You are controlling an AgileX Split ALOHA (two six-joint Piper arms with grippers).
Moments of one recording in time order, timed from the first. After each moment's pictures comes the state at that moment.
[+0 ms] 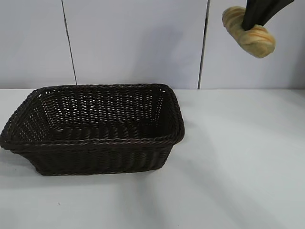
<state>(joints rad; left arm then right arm) 0.11 -0.01 -0.53 0.03 1.29 -0.04 0.37 1.78 -1.77 0.14 1.20 -0.03</state>
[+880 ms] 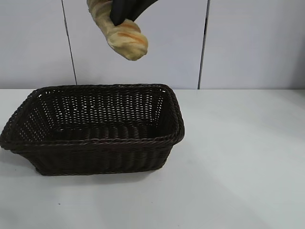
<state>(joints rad) 0.11 -0.01 -0.53 0.03 1.29 -0.04 0.65 1.98 -1.77 0.15 0.91 -0.03</state>
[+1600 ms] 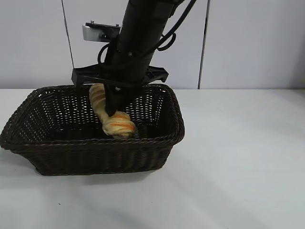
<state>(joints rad) 0.11 -0.01 -0.53 0.03 1.29 -0.04 0.65 2.14 -1.78 0.15 0.84 -0.03</state>
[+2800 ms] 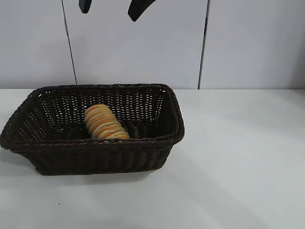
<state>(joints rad) 0.11 -0.01 -0.53 0.03 1.29 -0.04 0.63 1.91 -2.21 0.02 1.26 0.05</state>
